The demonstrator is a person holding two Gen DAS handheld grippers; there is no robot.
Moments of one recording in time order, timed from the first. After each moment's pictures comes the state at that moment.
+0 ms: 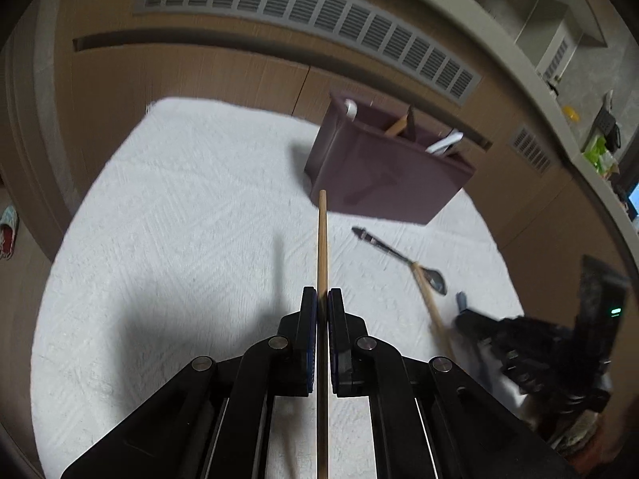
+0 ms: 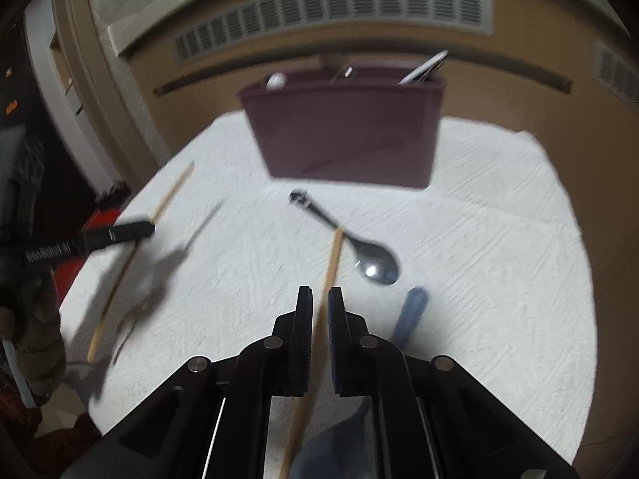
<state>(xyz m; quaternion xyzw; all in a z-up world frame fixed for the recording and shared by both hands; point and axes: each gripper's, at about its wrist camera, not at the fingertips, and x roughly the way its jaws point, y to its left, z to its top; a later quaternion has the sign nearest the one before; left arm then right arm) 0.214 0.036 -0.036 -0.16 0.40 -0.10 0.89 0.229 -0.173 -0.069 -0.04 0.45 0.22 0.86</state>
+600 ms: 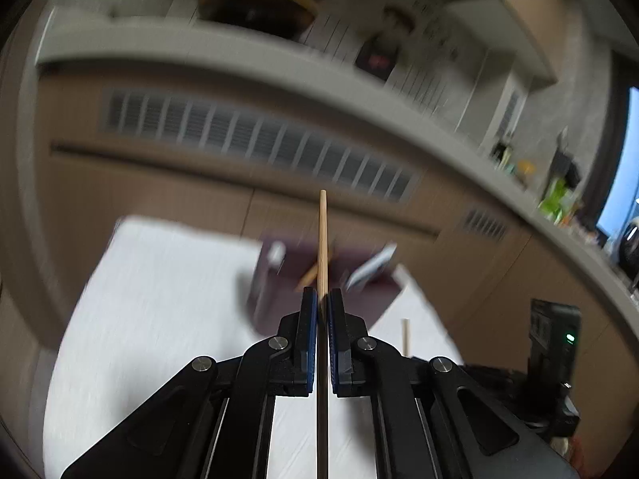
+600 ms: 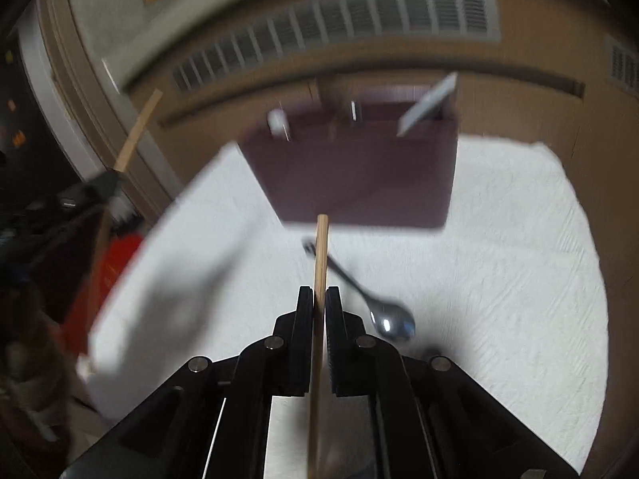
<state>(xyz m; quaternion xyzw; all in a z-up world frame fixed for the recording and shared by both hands) 0.228 0.014 0.074 -0.17 0.22 -0.14 0.95 0.252 -0.190 0.012 0.05 0.36 0.26 0.89</state>
